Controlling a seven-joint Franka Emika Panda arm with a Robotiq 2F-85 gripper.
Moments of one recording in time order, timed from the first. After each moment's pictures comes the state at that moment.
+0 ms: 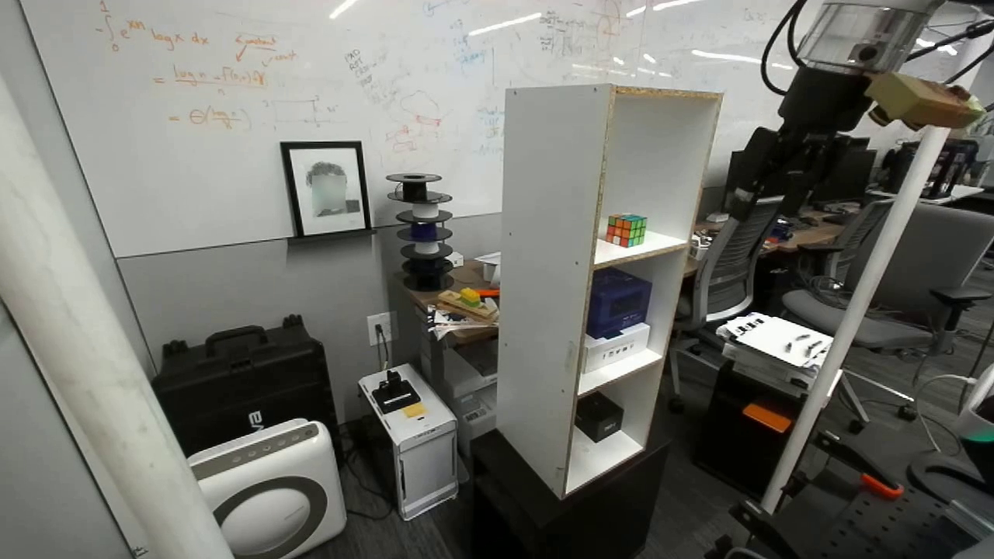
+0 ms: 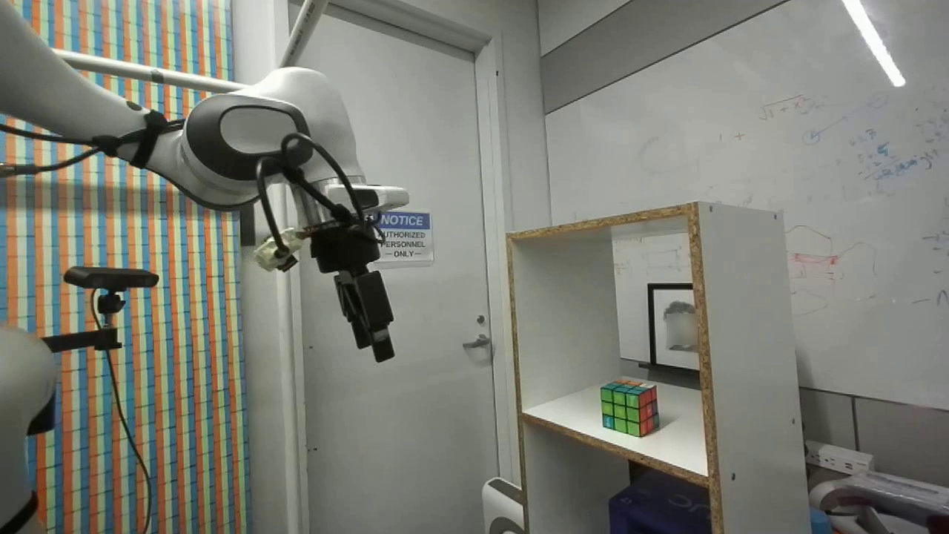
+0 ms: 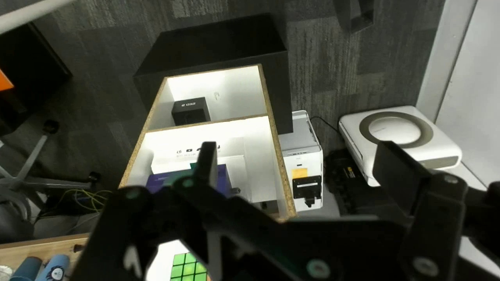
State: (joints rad) arm 0.04 -0.88 0.03 -2.78 -0.02 2.13 0.18
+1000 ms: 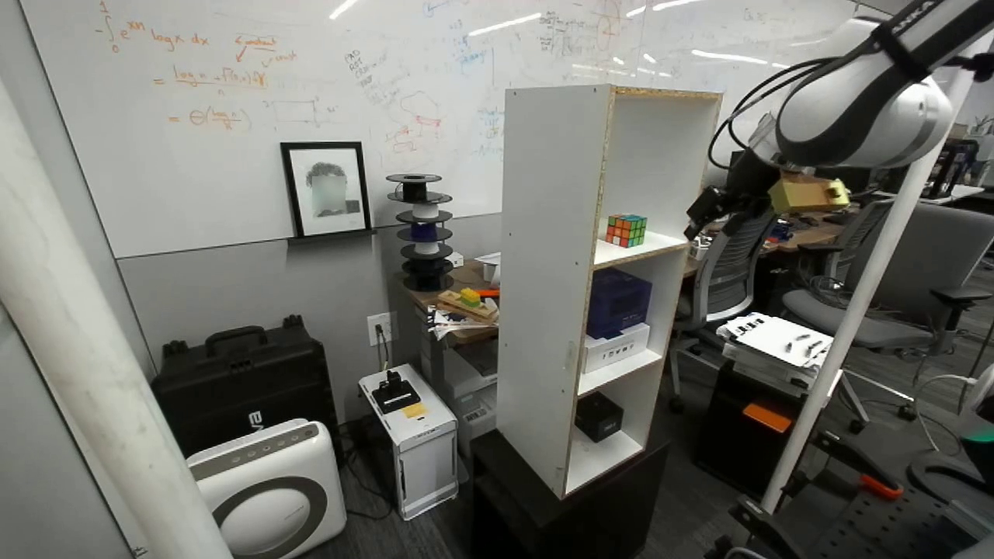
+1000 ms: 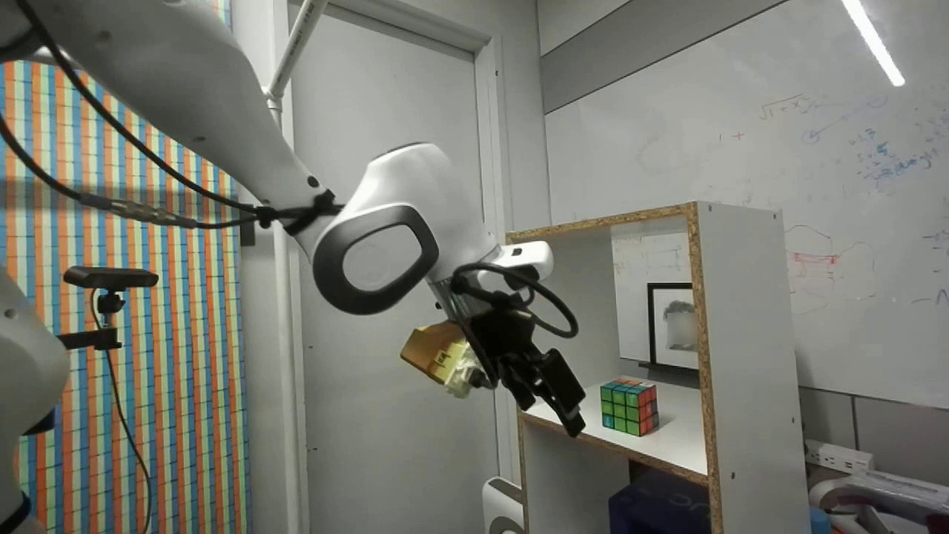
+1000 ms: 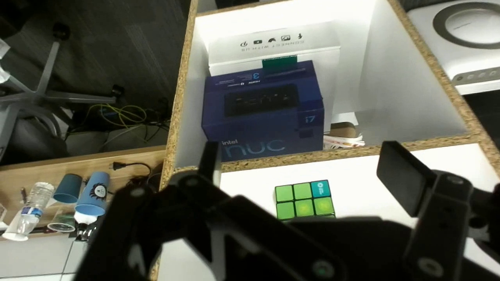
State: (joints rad) arm -0.07 -0.27 -0.20 -2.71 -0.03 2.96 -0.11
